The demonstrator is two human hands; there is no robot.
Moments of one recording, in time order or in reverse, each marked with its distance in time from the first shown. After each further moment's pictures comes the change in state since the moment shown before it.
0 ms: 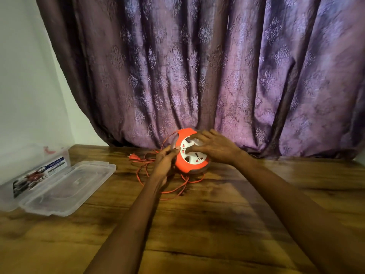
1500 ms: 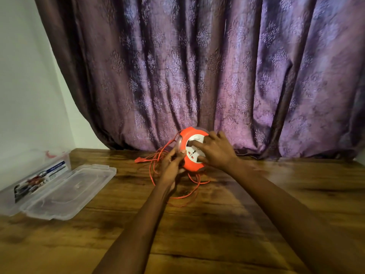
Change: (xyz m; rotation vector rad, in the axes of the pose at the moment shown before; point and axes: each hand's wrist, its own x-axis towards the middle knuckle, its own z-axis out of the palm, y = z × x) left_hand -0.009 -0.012 0.020 -0.003 -0.001 0.032; right_hand 0.001 -0.013 0.012 -0.001 -0.037 0.386
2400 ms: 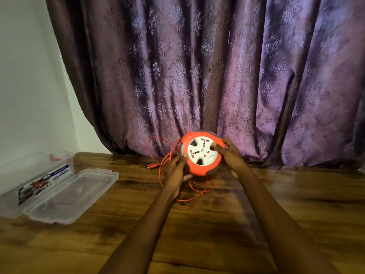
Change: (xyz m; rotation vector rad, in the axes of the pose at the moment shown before) left_hand -0.003 0.008 0.011 -0.015 0.062 -0.085; right_hand -0.005 0.016 0.028 1.850 0.198 0.870
